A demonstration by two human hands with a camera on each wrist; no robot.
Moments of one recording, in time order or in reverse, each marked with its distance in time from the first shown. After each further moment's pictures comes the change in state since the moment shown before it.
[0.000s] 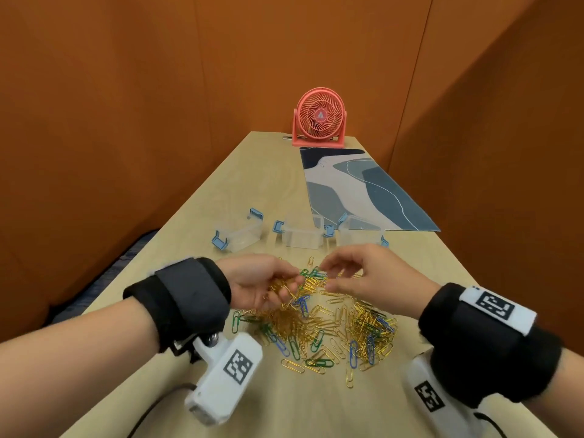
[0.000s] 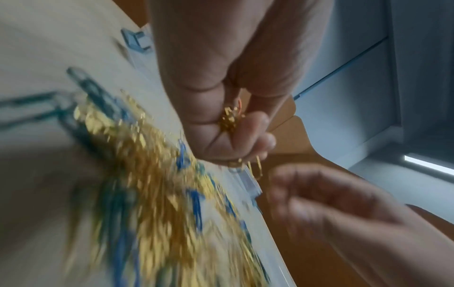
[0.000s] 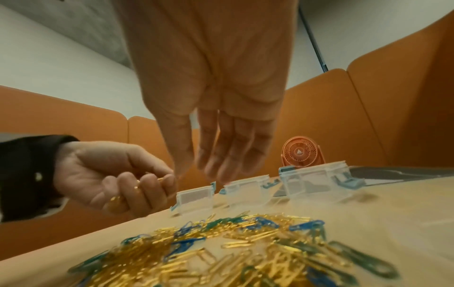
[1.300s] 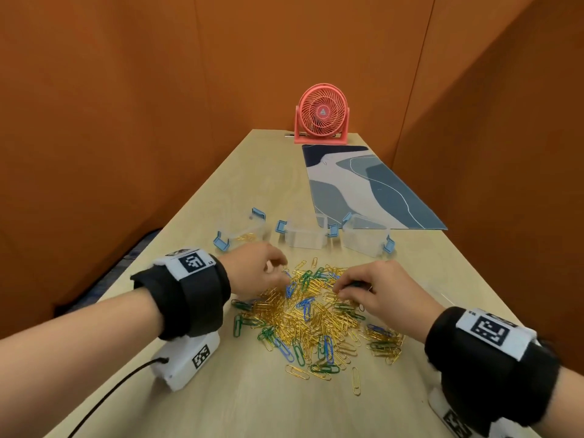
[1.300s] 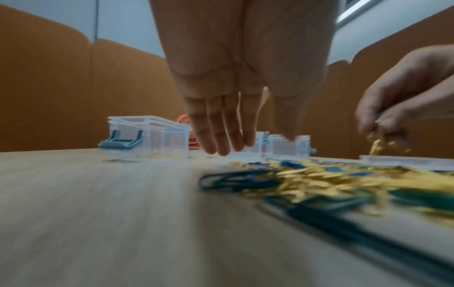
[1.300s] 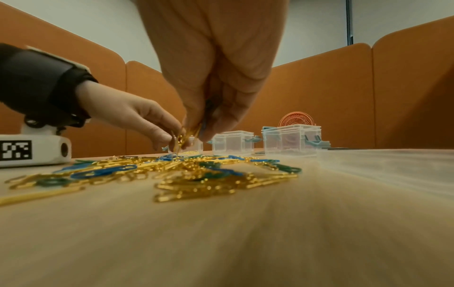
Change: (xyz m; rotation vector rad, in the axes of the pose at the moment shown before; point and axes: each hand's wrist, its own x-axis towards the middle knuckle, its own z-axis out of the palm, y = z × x) left_hand 0.020 -0.005 -0.030 1.379 0.386 0.428; right_hand -0.005 0.026 0.021 -0.057 0.036 0.012
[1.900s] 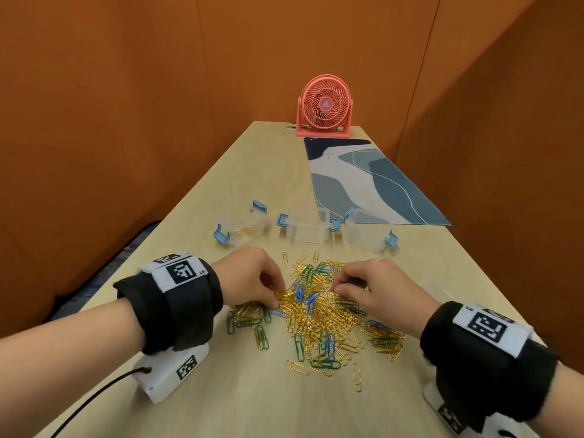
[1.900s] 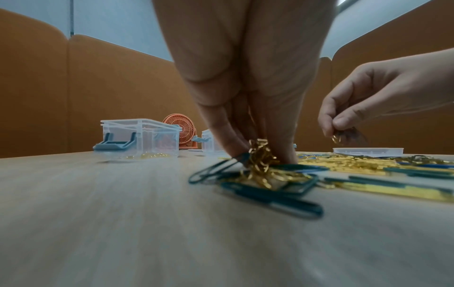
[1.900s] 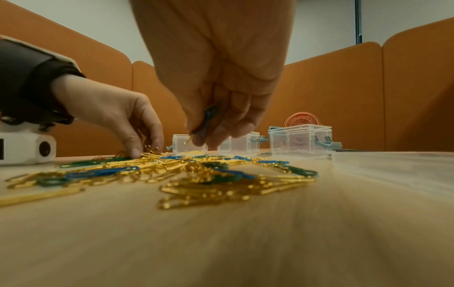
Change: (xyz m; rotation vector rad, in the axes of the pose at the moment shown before) left_hand -0.018 0.001 0.007 -0.143 -0.030 0.015; right_hand 0.004 0.000 0.007 -0.002 -0.039 0.025
